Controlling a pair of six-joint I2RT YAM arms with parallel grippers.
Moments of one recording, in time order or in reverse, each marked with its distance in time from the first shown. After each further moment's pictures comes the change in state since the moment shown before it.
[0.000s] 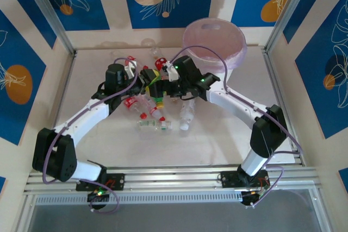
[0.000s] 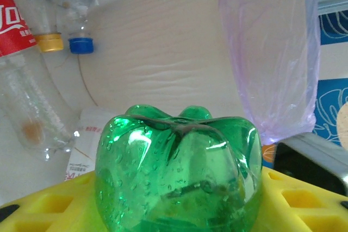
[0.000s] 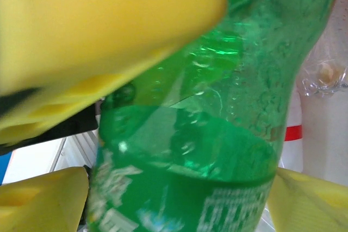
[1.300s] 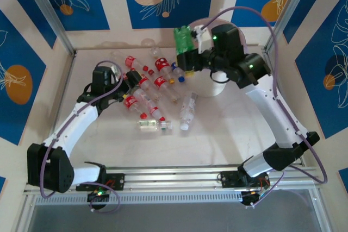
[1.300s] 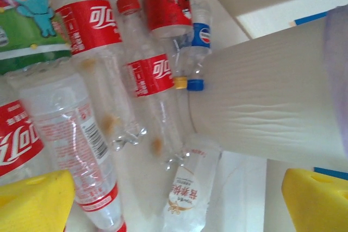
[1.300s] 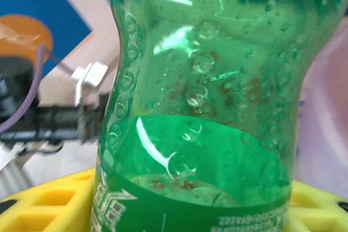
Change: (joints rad) left arm 0.138 -0.118 0.000 -0.382 -0.195 0.224; right arm -0.152 -0.179 0.498 -0.438 0.273 -0.343
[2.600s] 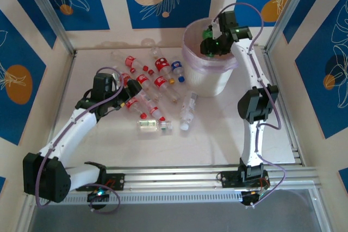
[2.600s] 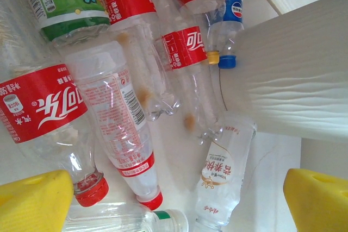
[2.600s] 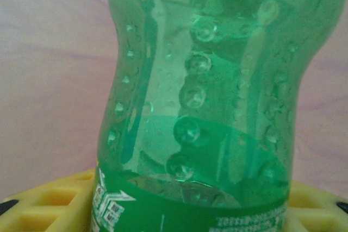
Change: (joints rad) left arm -0.034 -0.087 -0.051 -0.119 -0.064 0.070; right arm -0.363 0.670 0.410 -0.223 0.028 -0.116
